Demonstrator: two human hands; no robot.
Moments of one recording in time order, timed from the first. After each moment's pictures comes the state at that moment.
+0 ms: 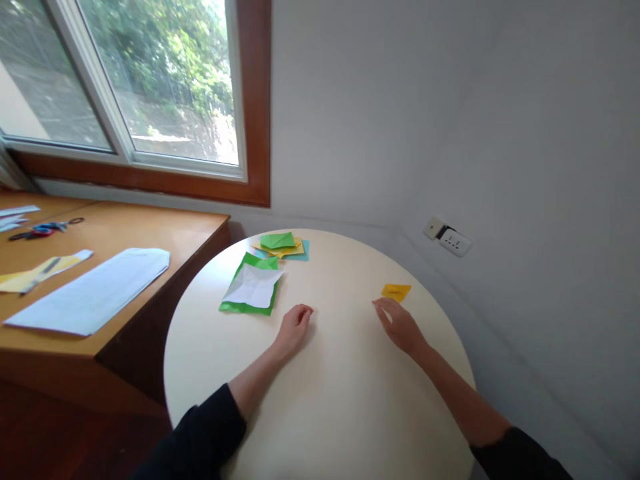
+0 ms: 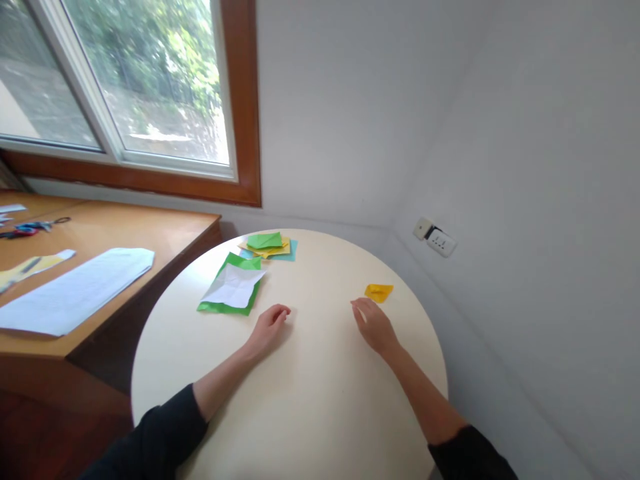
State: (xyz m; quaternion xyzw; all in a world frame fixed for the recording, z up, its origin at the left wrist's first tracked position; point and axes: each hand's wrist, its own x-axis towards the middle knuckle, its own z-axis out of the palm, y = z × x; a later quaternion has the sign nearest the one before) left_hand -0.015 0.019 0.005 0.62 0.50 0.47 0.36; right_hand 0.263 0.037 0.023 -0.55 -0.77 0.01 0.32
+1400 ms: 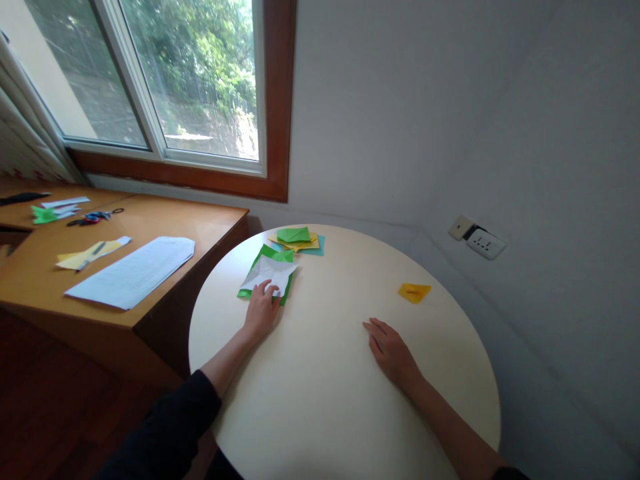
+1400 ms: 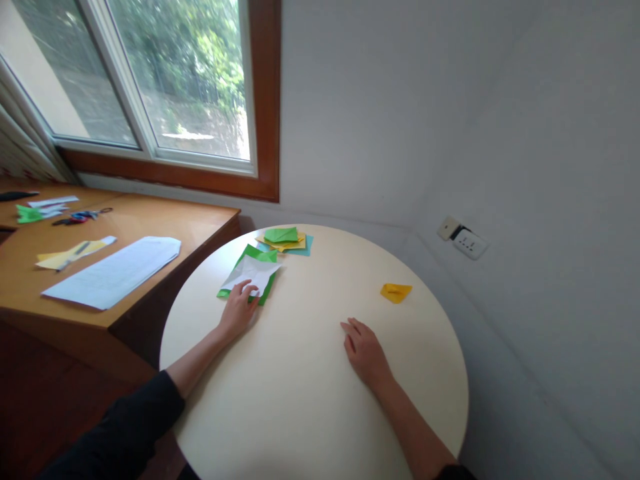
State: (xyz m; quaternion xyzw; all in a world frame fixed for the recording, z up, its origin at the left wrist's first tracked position) left_hand -0.116 0.026 -0.012 0.70 0.61 0.37 -0.04; right_hand 0.221 -0.009 -0.025 -0.52 -0.81 0.00 0.25
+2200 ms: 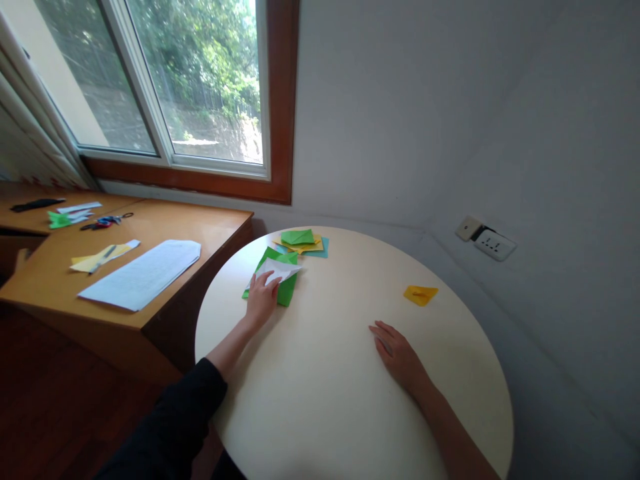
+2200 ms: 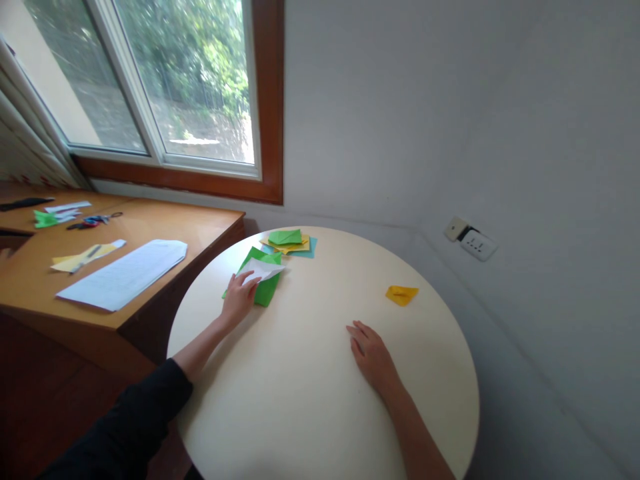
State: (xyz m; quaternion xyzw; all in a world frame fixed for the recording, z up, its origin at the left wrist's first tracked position) left_hand -0.127 0.044 0.012 0.69 0.62 0.36 -0.09; right_hand 0.226 -0.007 -0.029 -0.52 -0.80 0.05 0.29
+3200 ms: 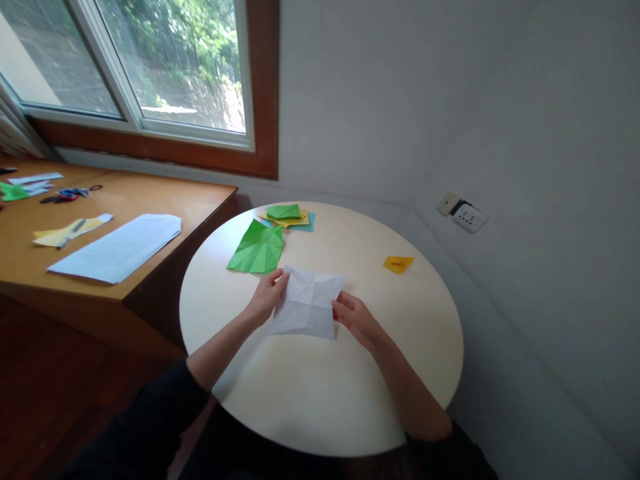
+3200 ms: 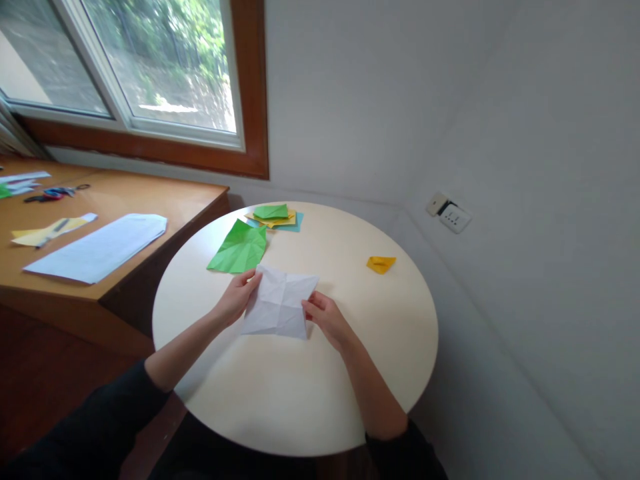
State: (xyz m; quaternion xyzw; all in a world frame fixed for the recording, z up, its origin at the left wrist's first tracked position) left_hand -0.050 -0.031 0.047 0.45 0.45 0.54 0.54; right_hand 0.156 -0.044 0.037 -0.38 -0.52 0.66 0.39
